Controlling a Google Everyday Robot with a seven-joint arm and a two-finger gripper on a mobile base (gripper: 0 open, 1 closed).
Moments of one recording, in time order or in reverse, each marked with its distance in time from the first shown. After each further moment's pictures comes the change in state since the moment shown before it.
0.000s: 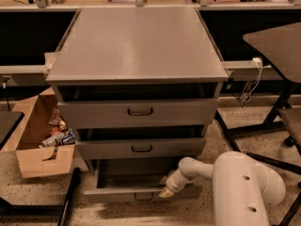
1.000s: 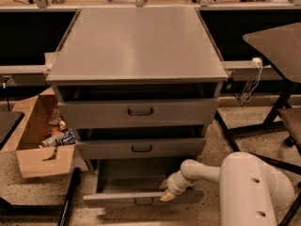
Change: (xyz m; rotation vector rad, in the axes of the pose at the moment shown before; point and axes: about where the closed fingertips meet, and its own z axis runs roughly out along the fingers) arm -0.004 0.018 -0.009 -0.002 -0.015 -0.026
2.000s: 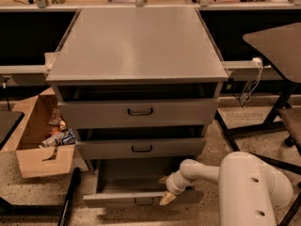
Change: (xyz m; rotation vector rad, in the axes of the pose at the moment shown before) arm 0.000 0.000 0.000 0.000 0.000 0.000
